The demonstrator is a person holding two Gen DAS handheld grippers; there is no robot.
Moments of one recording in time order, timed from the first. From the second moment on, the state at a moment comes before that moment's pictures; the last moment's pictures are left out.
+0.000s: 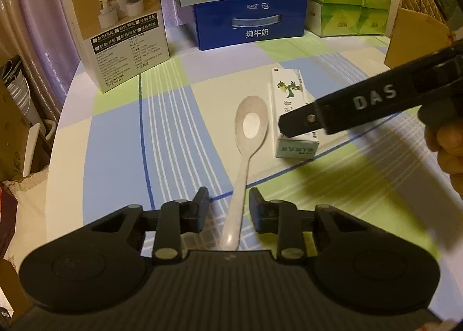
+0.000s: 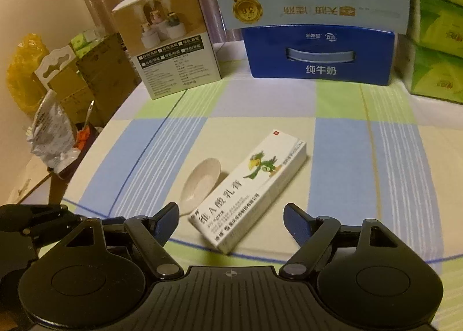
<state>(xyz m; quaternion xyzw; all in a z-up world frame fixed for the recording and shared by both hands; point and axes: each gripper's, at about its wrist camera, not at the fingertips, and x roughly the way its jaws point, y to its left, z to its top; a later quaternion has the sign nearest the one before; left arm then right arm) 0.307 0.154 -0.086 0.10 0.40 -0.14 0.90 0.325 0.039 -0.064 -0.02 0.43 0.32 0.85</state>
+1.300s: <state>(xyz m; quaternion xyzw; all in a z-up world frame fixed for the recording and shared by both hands) 0.187 0.041 -0.073 0.05 0.47 -0.13 0.87 0.174 -0.119 -0.055 -0.11 0.43 0.29 0.85</state>
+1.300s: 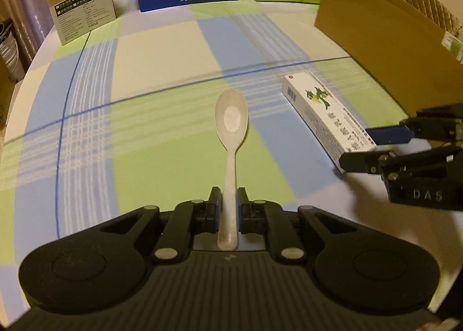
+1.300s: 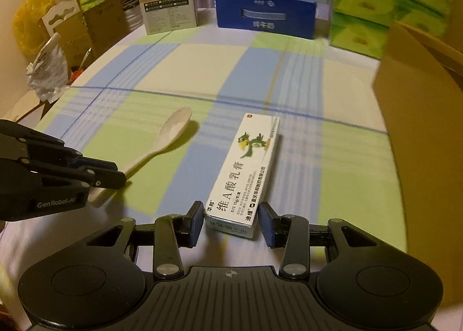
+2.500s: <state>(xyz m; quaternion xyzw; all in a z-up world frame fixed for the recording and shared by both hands) 0.200 -0.006 -0.095 0.06 0.39 -0.14 0.91 0.149 -0.150 -0.074 -0.09 0.36 0.27 0.89</state>
